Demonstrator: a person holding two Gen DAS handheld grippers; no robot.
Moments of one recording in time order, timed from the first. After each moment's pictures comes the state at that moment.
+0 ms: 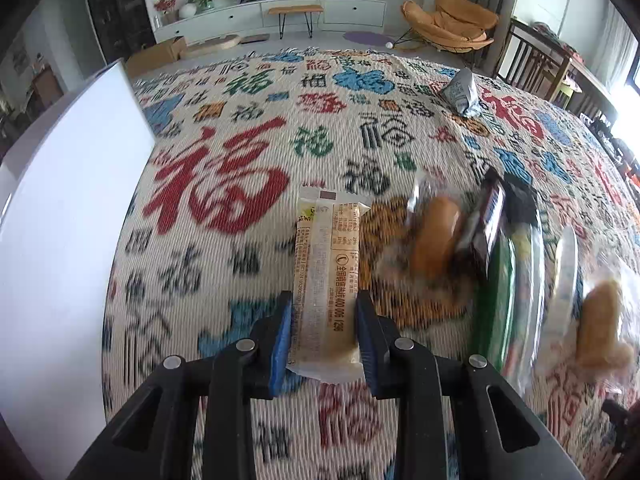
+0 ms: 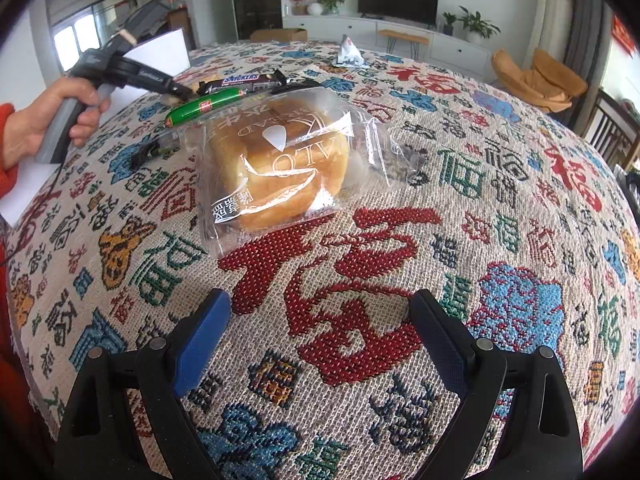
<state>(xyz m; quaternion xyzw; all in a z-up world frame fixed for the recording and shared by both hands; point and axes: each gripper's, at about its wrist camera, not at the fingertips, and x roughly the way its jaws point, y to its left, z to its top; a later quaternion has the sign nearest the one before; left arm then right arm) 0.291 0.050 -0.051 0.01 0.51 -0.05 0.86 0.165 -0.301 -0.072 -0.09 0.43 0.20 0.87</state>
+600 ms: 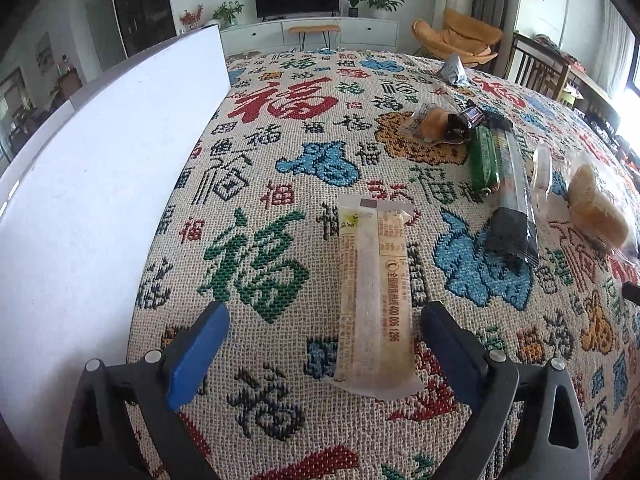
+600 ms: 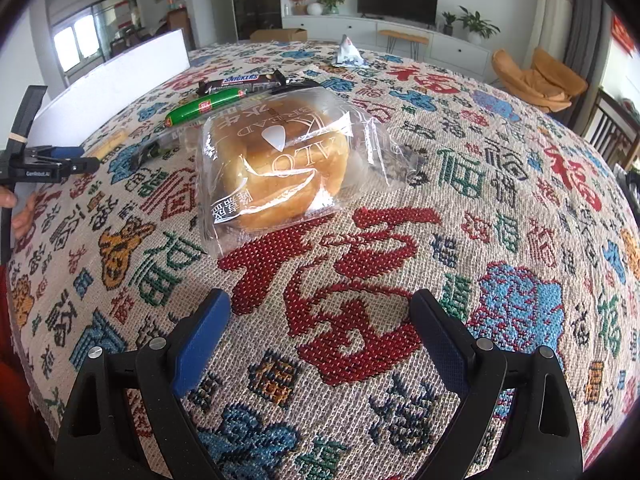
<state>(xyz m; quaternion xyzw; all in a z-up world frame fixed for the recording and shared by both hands) 0.171 0.084 -0.072 0.02 0.46 -0.02 0.89 0.165 -0.302 -0.071 -0.09 0.43 0.20 0.87</state>
